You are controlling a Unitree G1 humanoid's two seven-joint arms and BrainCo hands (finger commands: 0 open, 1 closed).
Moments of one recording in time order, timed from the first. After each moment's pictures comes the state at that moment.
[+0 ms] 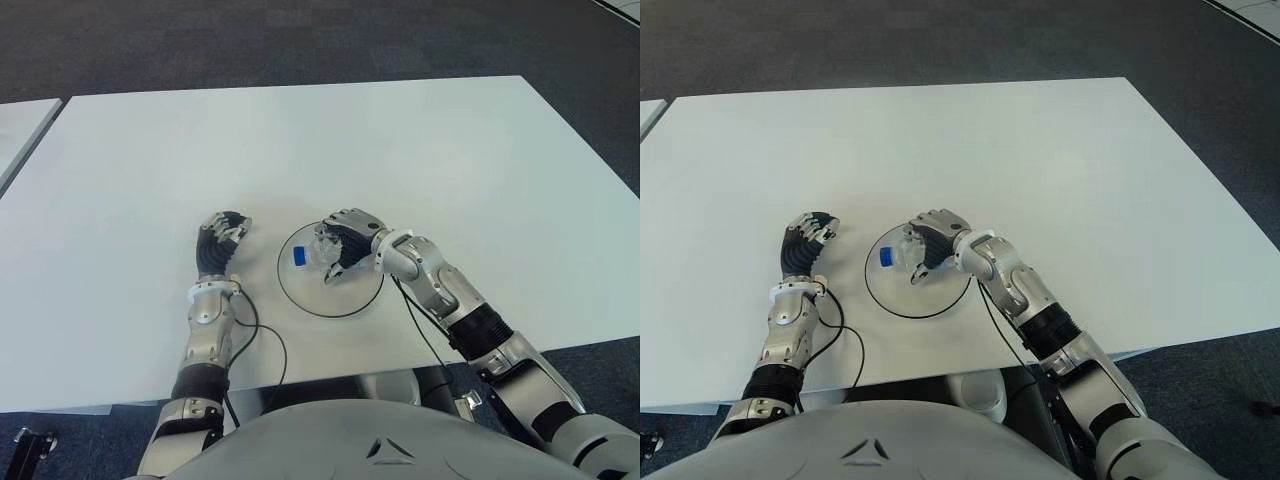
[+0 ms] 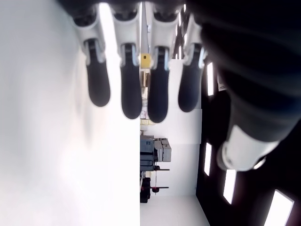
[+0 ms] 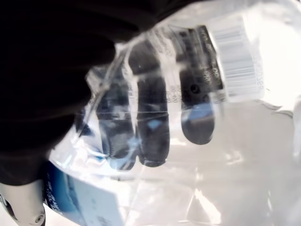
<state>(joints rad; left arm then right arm) 0.01 0.03 0.15 0.50 -0.06 -0.35 0.10 -0.34 -0.33 0.55 0.10 -0.82 -0.08 0.38</state>
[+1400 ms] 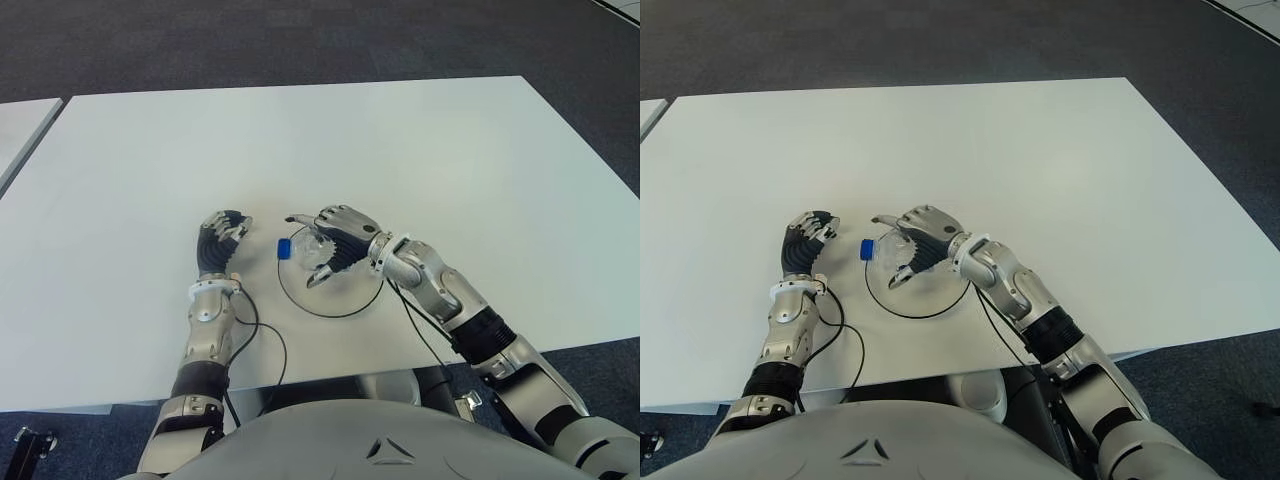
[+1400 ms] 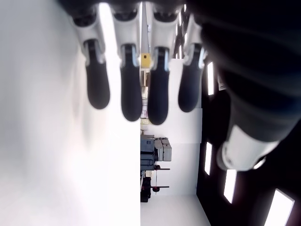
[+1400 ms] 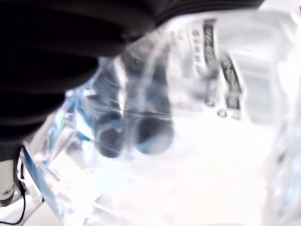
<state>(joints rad) 0.00 0.03 0.15 0.51 -0.05 -0.35 0.10 -0.33 -0.34 0.54 0.13 -0.75 -0.33 0.15</state>
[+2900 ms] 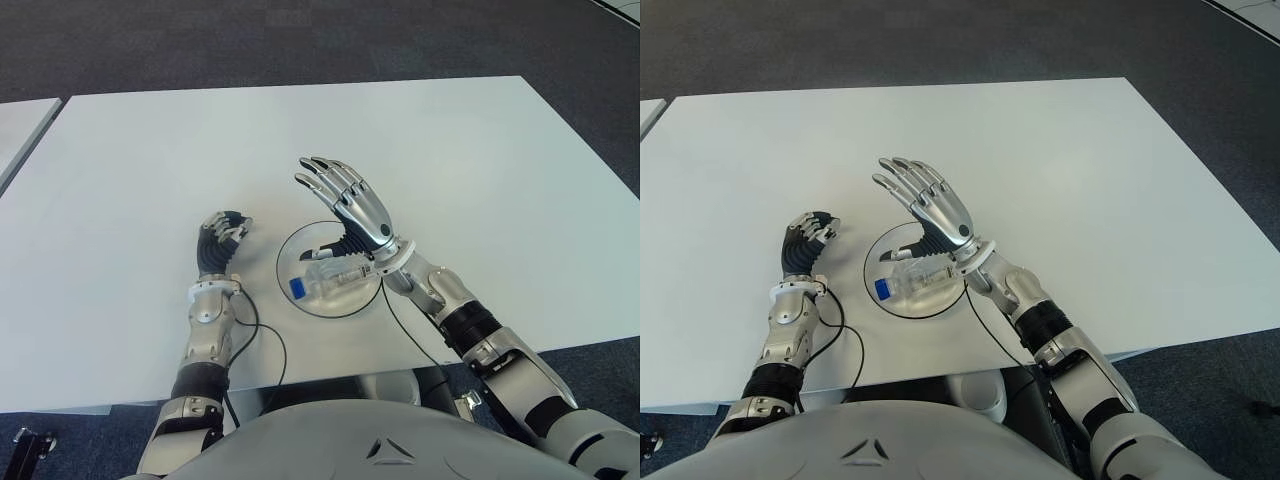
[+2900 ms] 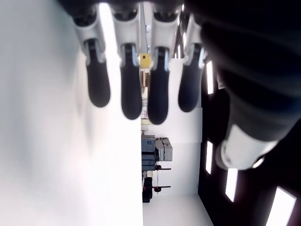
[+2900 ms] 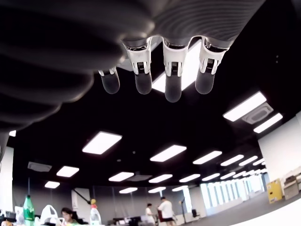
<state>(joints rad) 0.01 0.03 0.15 0.51 -0.04 -0.36 0.11 -0.38 -0.30 0.55 0.40 -1.02 -0.53 -0.75</state>
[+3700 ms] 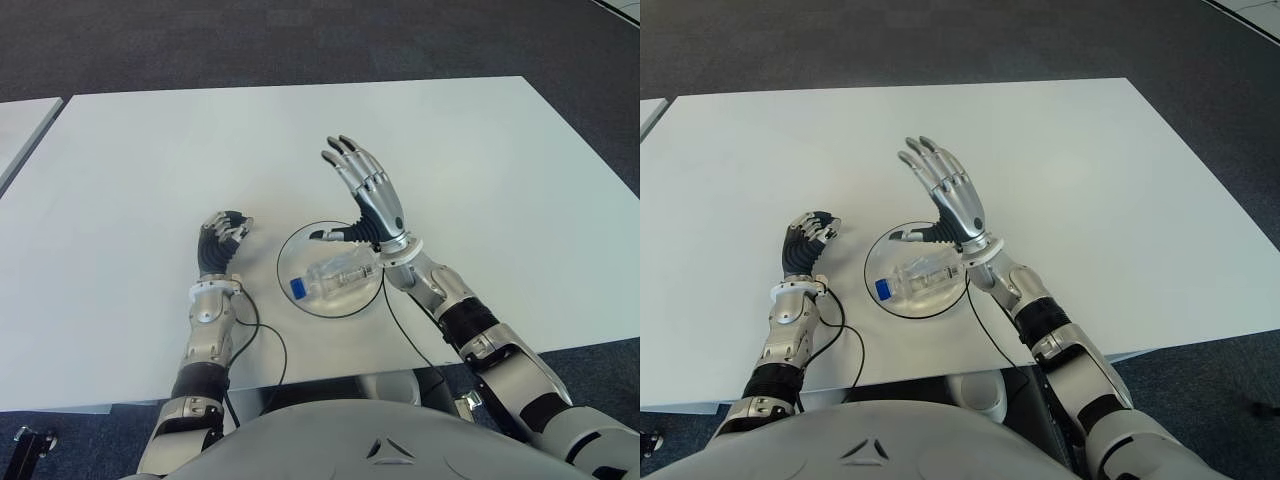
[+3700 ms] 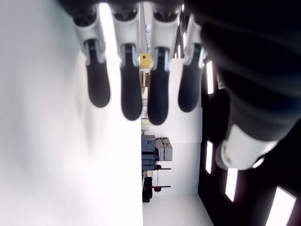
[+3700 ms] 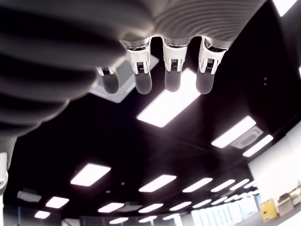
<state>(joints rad) 0.01 0.03 0.15 0.51 -0.04 -0.36 0.11 -0.39 -0.27 0.45 0.52 -0.81 -0.62 -0.79</state>
